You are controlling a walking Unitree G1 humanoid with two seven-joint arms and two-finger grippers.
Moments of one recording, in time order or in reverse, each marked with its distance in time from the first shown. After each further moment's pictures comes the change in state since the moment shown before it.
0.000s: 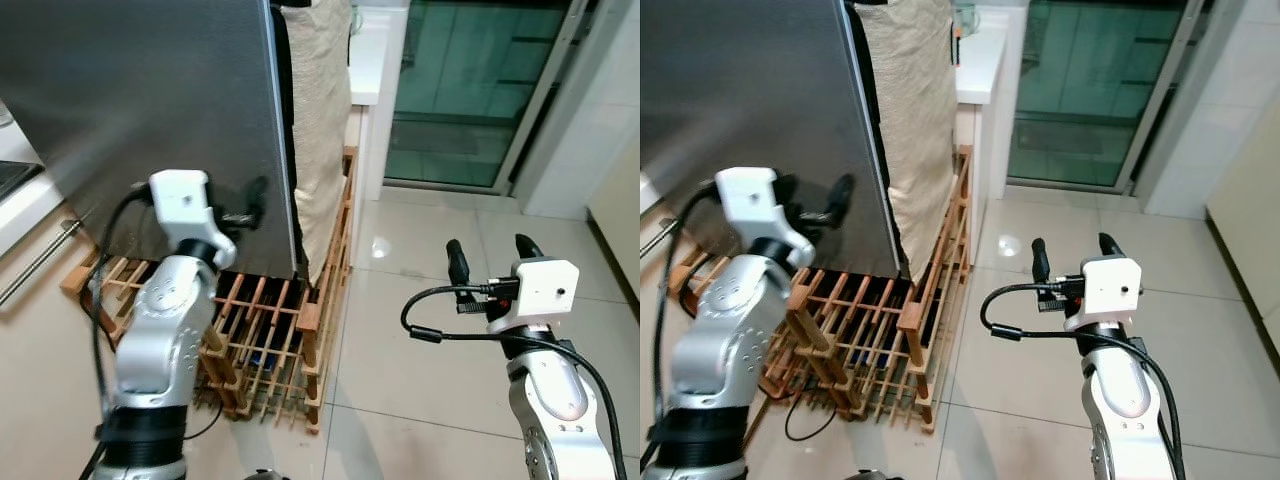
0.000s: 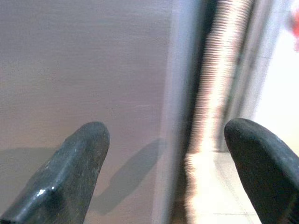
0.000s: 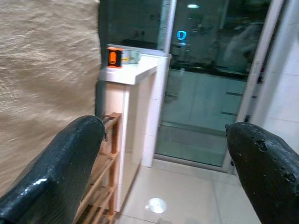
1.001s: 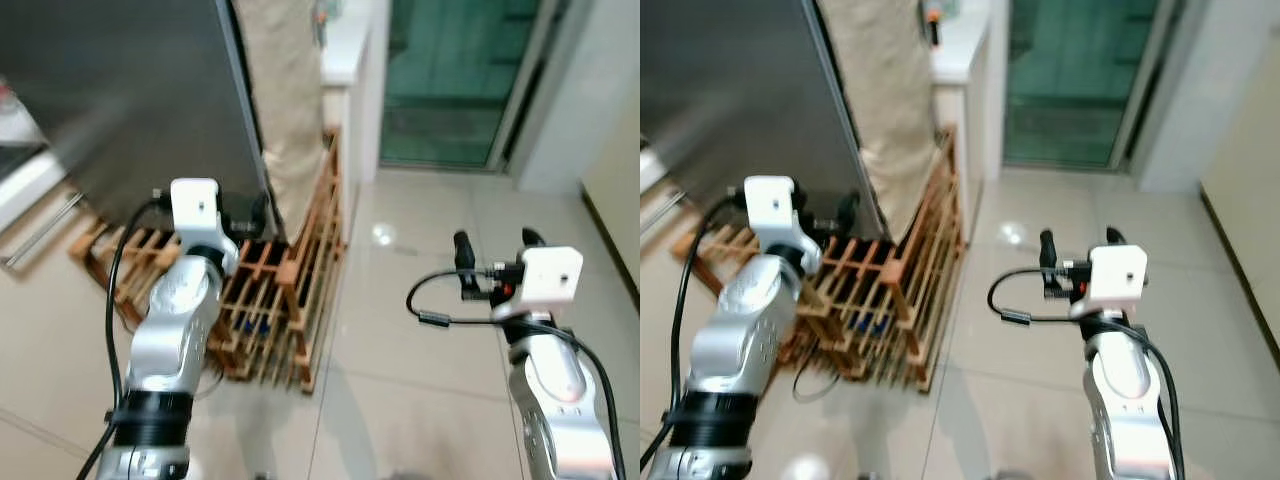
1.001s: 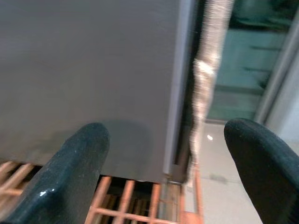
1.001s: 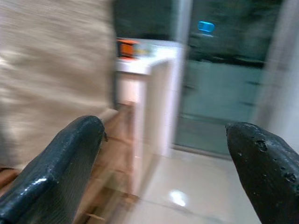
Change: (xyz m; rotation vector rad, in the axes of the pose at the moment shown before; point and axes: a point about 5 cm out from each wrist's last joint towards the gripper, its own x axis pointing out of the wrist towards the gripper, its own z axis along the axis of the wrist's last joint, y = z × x) left arm -0.003 0.028 -0.029 0.004 0.087 0.130; right arm 0.018 0.005 0.000 0.030 0.005 0.008
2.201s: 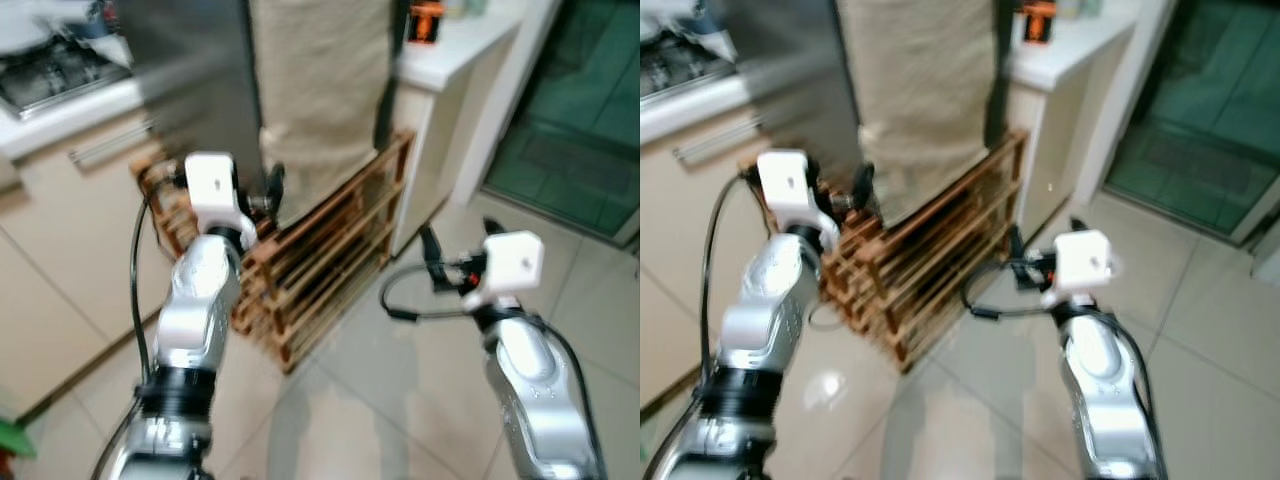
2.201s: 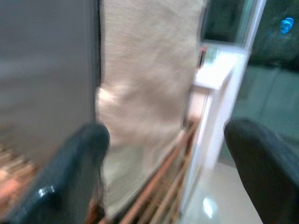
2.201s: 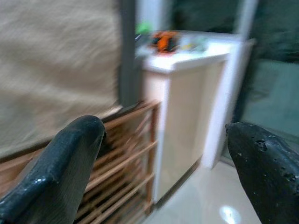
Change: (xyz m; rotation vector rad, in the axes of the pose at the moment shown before) left arm -0.011 -0.016 0.017 -0.033 -0.198 -0.076; right arm -0.007 -0.005 0.002 0.030 0.000 -0.021
